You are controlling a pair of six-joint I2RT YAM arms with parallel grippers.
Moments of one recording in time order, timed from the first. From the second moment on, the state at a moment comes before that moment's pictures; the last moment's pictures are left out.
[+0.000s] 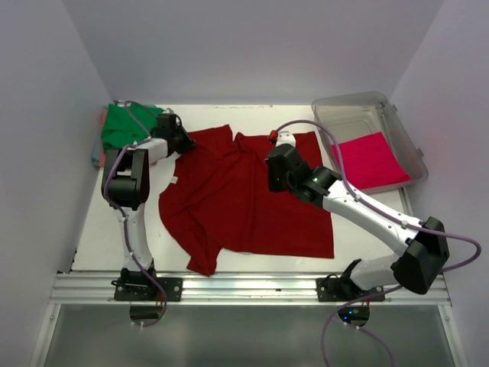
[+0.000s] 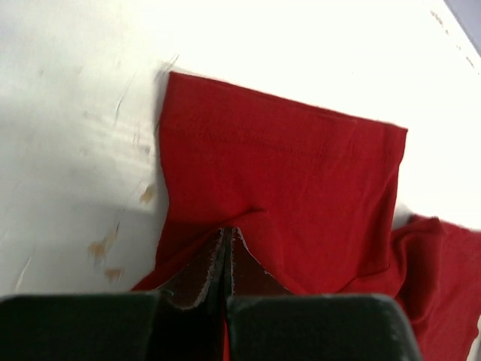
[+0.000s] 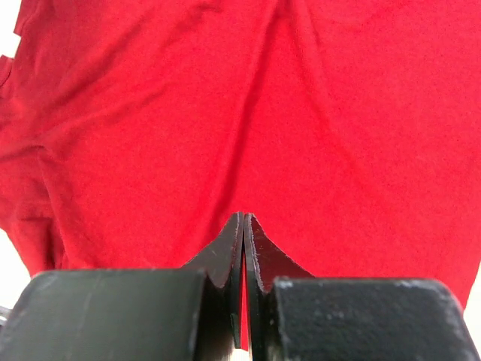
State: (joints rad) left arm -0.07 2.14 1.39 0.00 0.15 -0.70; right arm 0.80 1.39 1.17 -0.54 0.32 0.48
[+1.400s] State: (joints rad) left arm -0.07 1.59 1.12 0.12 0.19 -0.64; right arm 0.78 1.61 1.06 -0.50 0.54 0.61
